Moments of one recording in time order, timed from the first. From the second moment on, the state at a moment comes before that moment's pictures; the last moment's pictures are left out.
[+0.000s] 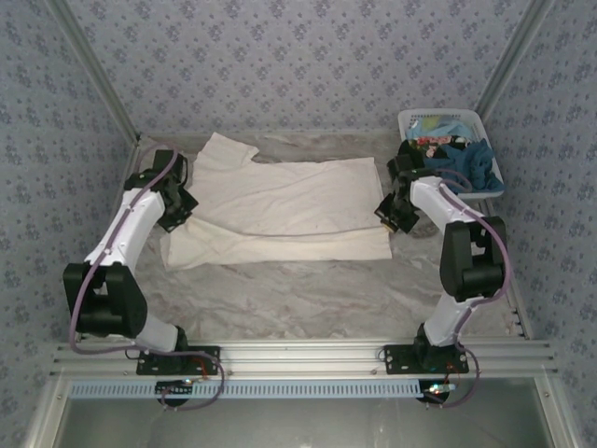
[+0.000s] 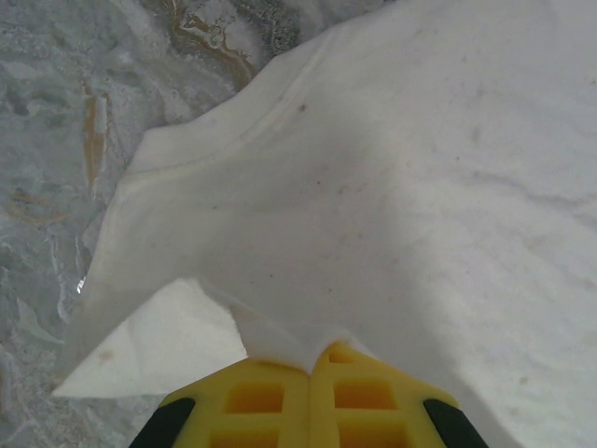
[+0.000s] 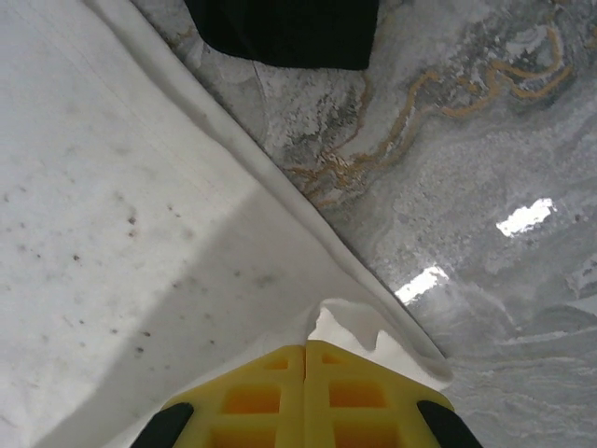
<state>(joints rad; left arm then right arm) -0.08 1.50 1.27 -0.99 -0.16 -0.84 0.16 1.76 1.29 -0.93 -0.02 0.86</state>
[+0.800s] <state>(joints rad) -0.07 1.74 1.41 -0.90 -0.15 -0.71 0.16 1.87 1.39 -0.92 0.02 0.84</state>
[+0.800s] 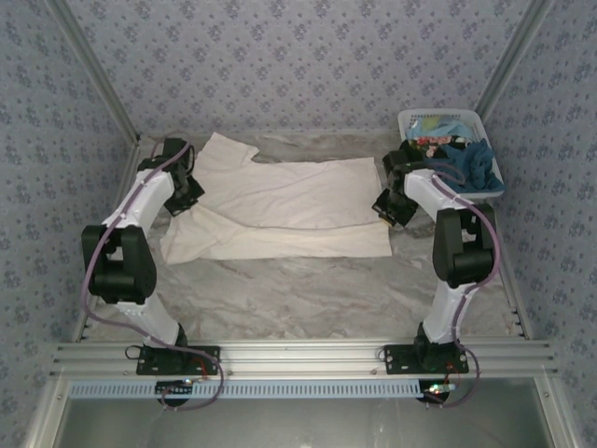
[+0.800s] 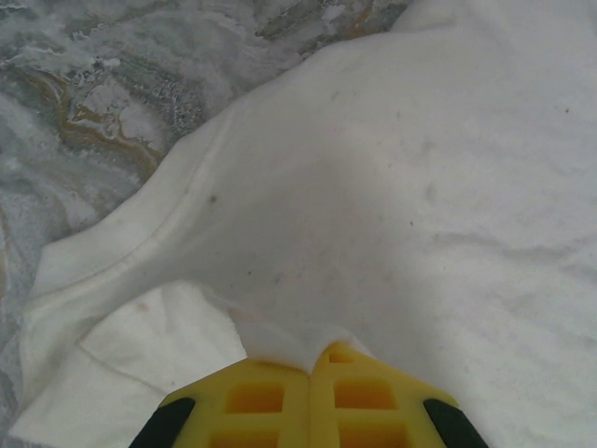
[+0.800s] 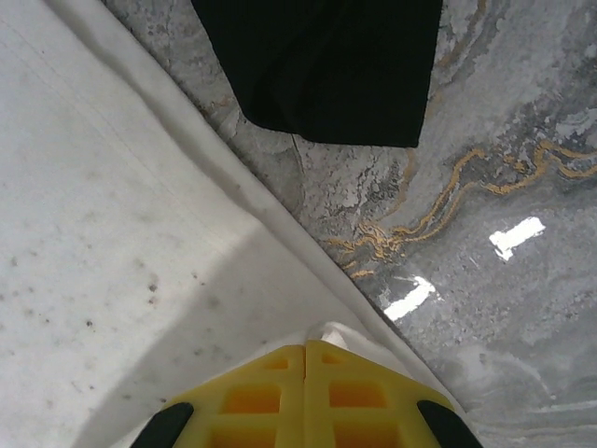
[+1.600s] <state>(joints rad) 0.21 1.48 1.15 -0.97 0.03 -0.74 0.16 1.50 1.17 -0.89 -0.01 0.77</state>
